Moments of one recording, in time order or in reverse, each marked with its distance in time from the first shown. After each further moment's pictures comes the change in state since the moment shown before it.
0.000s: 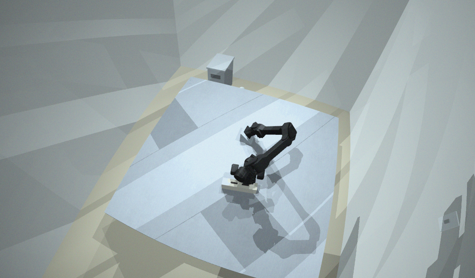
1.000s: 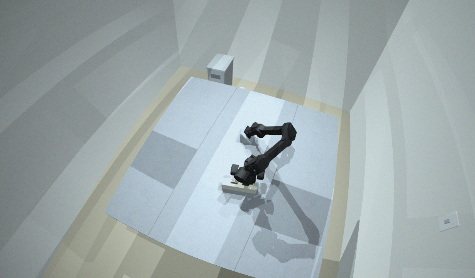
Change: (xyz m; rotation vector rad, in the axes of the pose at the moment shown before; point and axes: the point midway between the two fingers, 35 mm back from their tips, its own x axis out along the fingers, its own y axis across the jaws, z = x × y) arm 0.000 0.000 0.002 0.000 0.000 0.000
